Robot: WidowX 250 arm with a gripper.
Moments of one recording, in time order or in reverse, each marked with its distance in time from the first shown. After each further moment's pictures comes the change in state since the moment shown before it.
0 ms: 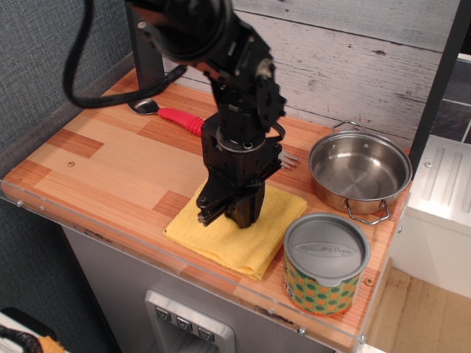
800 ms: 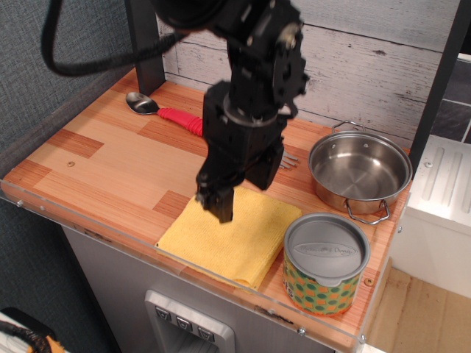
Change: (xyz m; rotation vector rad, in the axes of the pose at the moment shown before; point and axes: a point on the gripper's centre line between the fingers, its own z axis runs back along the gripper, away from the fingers) arm 0.003 -0.005 0.053 -0.058 -0.127 0.048
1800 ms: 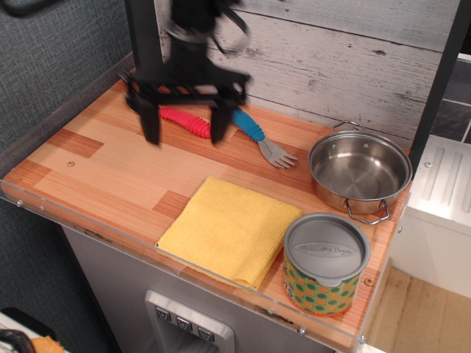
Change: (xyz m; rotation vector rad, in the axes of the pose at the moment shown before) arm 0.080 0.007 0.031 0.009 0.002 -0.730
